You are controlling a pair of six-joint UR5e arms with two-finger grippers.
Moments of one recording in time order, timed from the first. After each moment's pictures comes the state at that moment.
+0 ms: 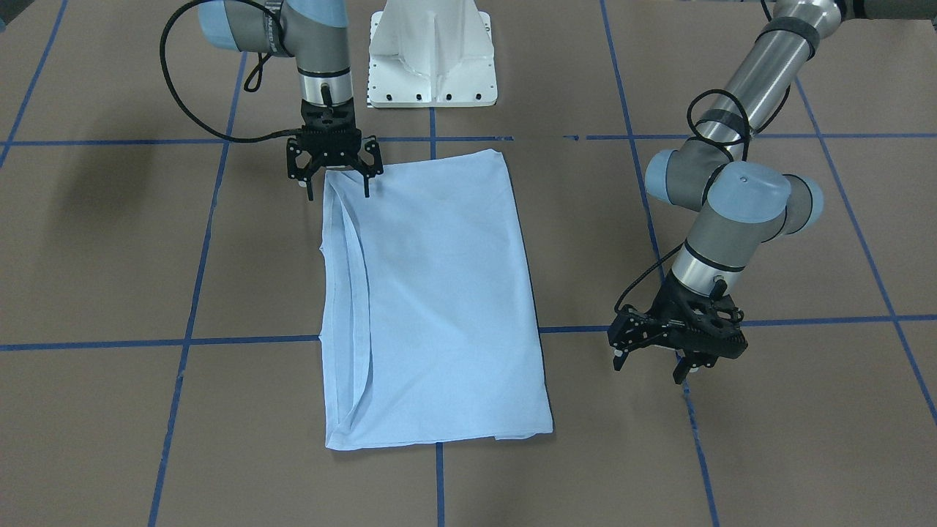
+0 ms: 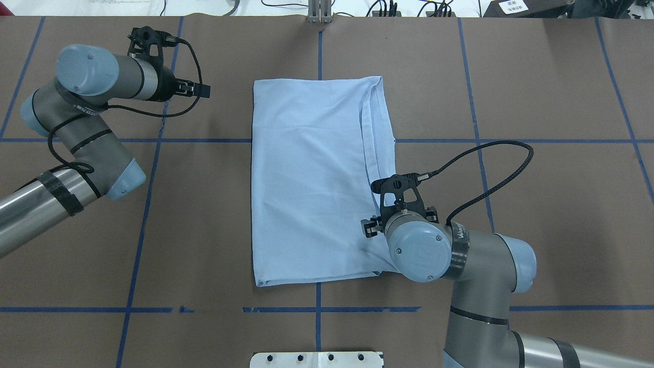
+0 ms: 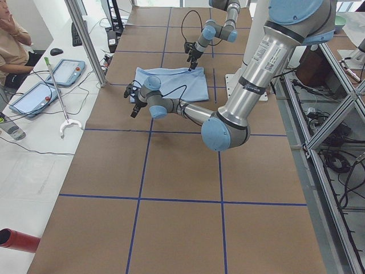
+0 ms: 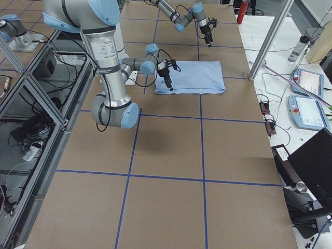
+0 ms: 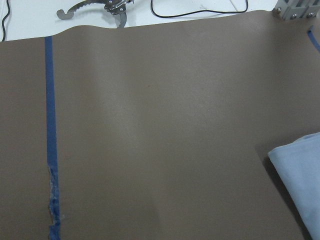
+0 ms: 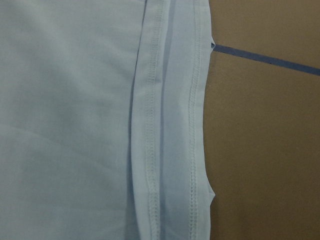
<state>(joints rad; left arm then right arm) -0.85 -2.11 -1.26 -2.42 -1.80 -0.88 0.31 -1.16 1.84 -1.51 1.34 1.16</state>
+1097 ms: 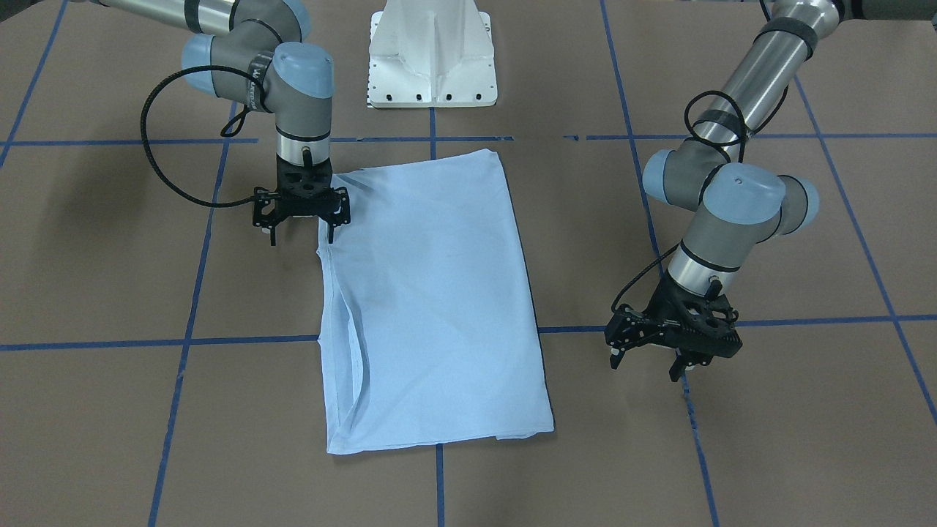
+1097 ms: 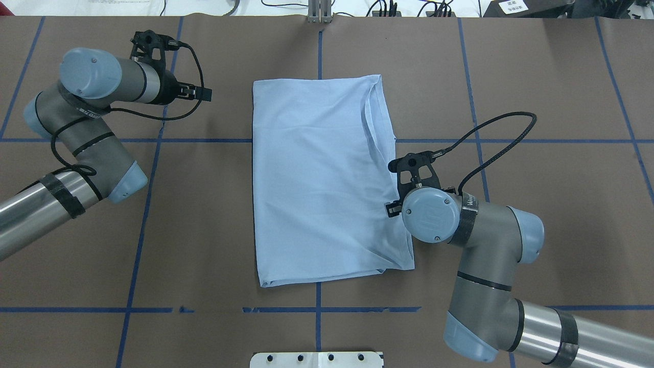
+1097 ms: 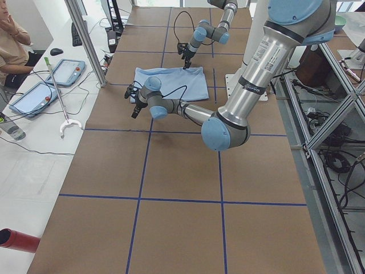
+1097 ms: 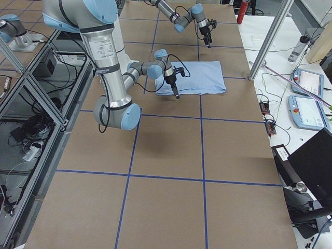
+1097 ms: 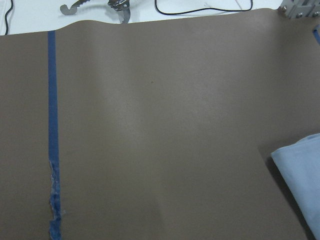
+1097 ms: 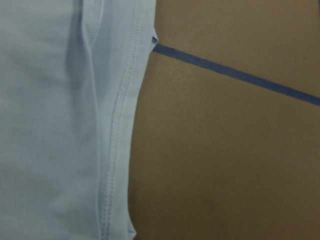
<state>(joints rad) -0.84 -2.11 -1.26 -2.42 -1.80 -0.88 0.41 -1.17 1.79 -1.56 1.41 1.06</state>
